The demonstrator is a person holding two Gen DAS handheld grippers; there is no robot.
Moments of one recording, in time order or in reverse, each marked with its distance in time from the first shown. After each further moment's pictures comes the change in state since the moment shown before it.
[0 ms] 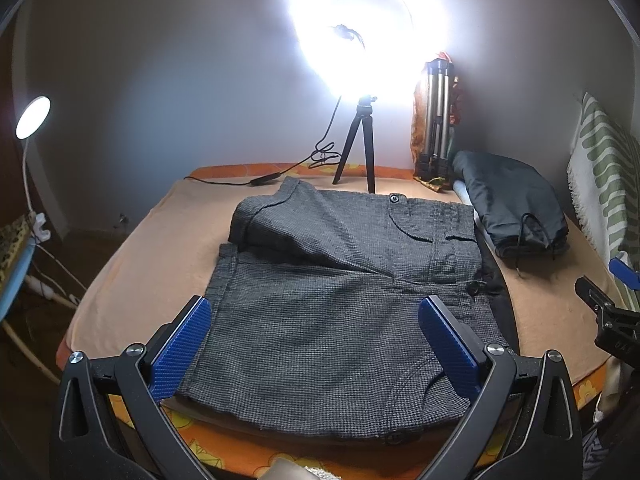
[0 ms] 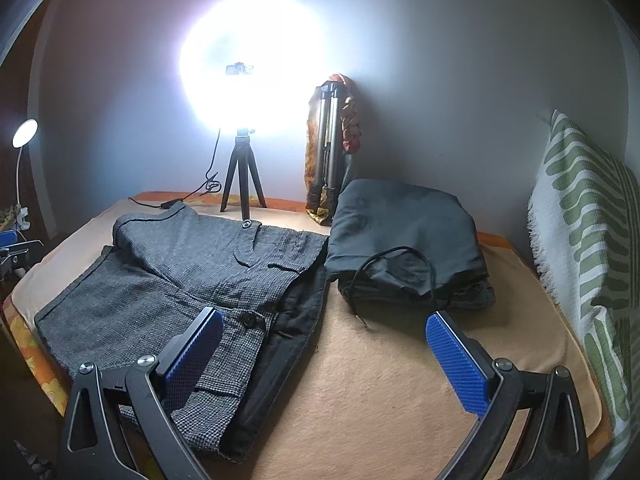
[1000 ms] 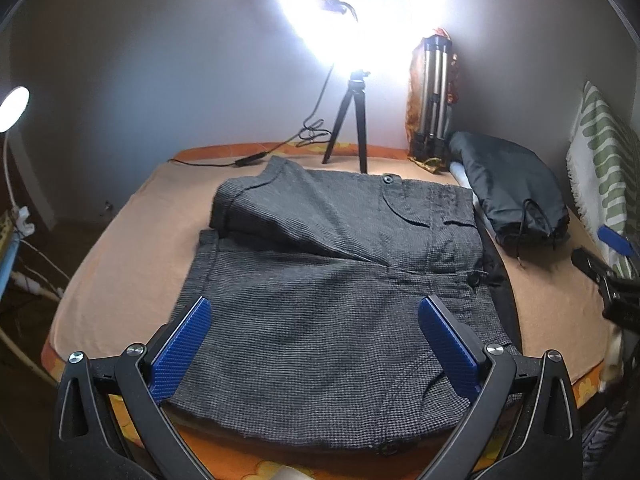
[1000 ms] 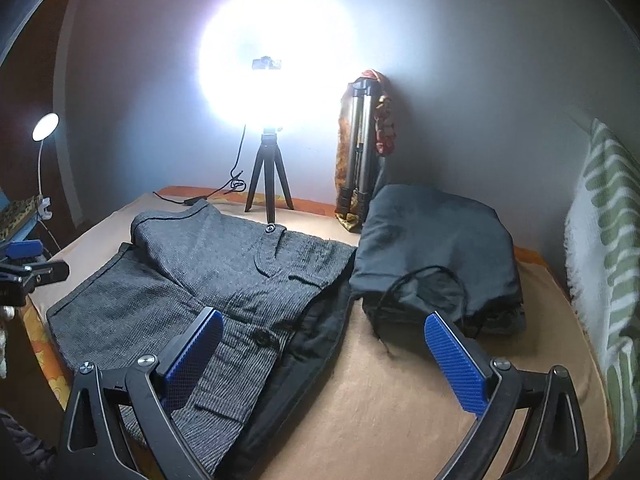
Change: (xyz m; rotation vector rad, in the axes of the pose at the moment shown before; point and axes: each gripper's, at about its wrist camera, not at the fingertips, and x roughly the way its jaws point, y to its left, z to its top) left arm 0.033 -0.008 0.003 0.007 0.085 -0.042; right arm 0.035 -0.005 0.023 -0.058 0.014 0.130
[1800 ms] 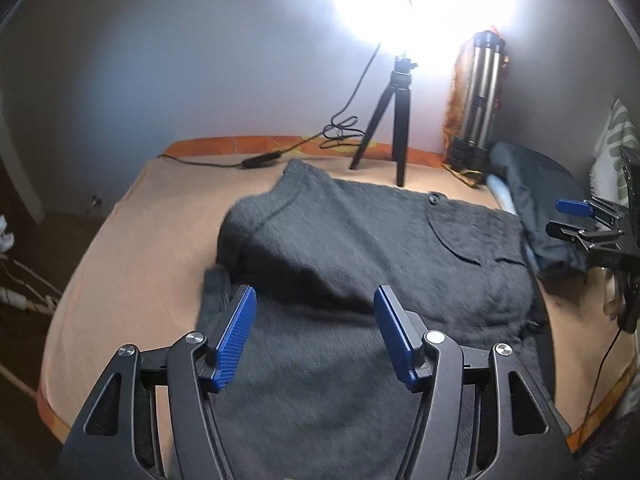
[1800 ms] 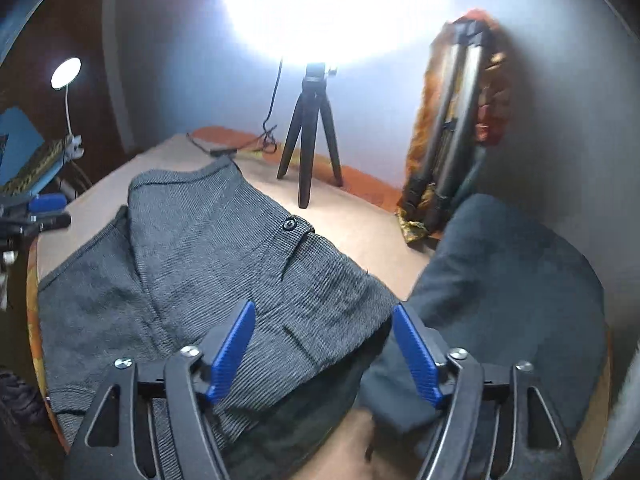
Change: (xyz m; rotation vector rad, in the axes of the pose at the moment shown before) left arm 0.083 0.057 0.067 -0.020 0.072 -0.014; right arm 0.163 -0.016 0.083 -0.225 0.242 0.261
